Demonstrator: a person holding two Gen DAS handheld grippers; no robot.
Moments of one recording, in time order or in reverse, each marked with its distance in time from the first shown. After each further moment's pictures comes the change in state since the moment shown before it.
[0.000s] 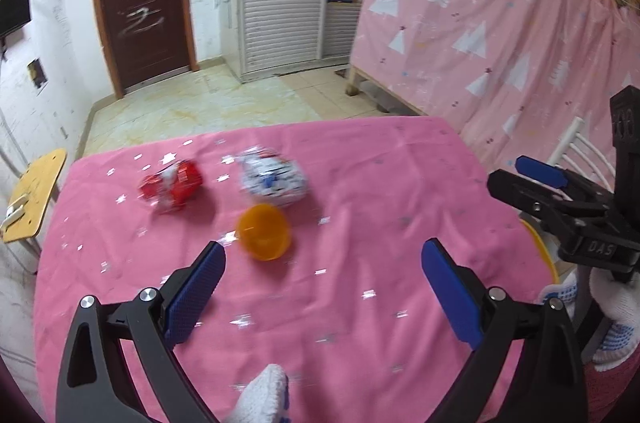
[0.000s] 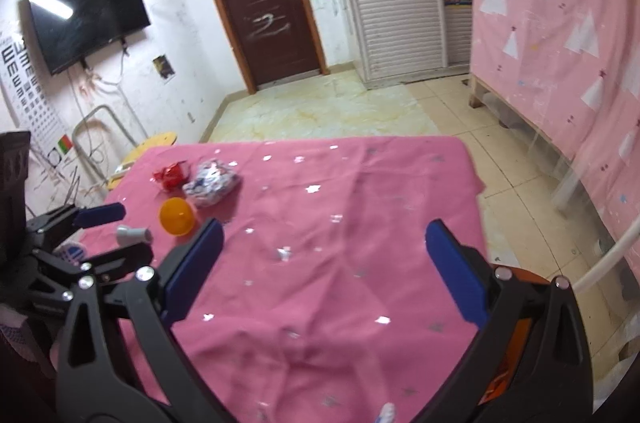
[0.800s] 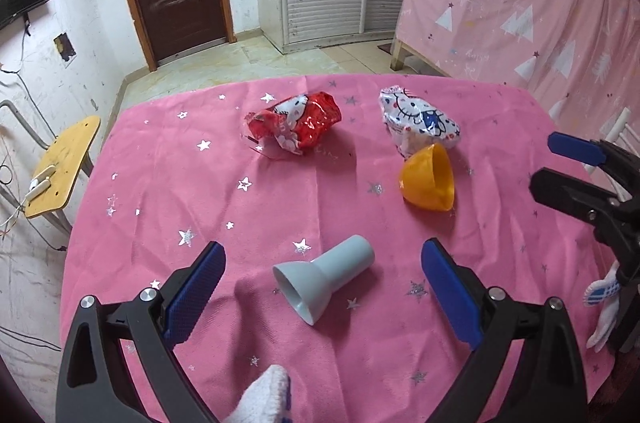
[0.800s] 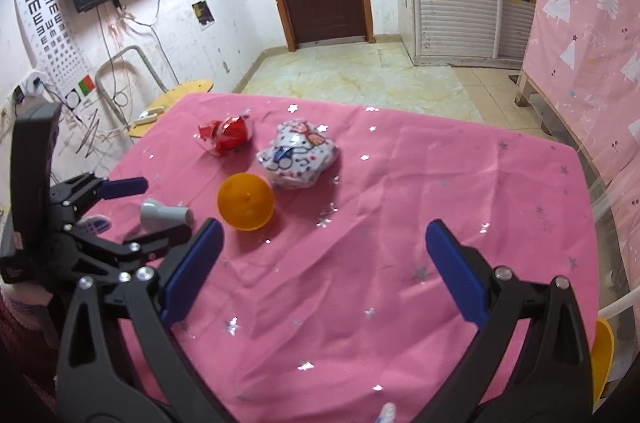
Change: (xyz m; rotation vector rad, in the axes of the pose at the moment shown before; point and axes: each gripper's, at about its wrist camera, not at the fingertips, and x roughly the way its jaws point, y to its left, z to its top) left arm 0.033 0.091 -0.027 -0.022 0.090 0.104; right arm 0.067 0.091 -0.002 -0.140 0.133 0.074
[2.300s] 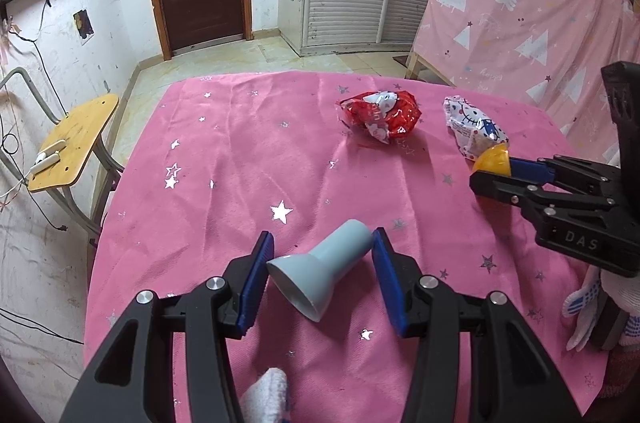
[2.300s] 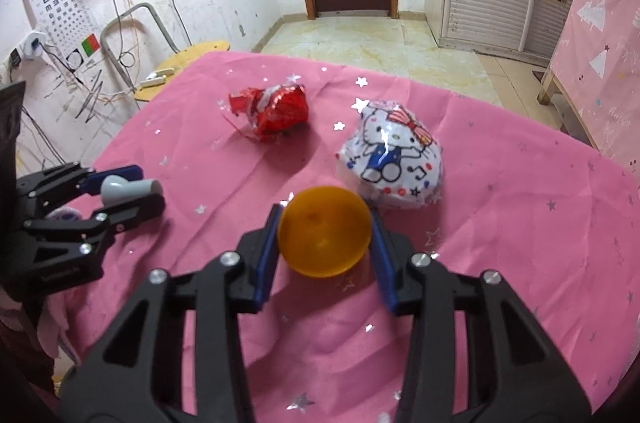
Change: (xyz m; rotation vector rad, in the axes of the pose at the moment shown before) left arm -0.011 0.065 -0.016 -0.089 -0.025 0.001; right arm 0.061 0.062 0.013 -0.076 0.098 0.028
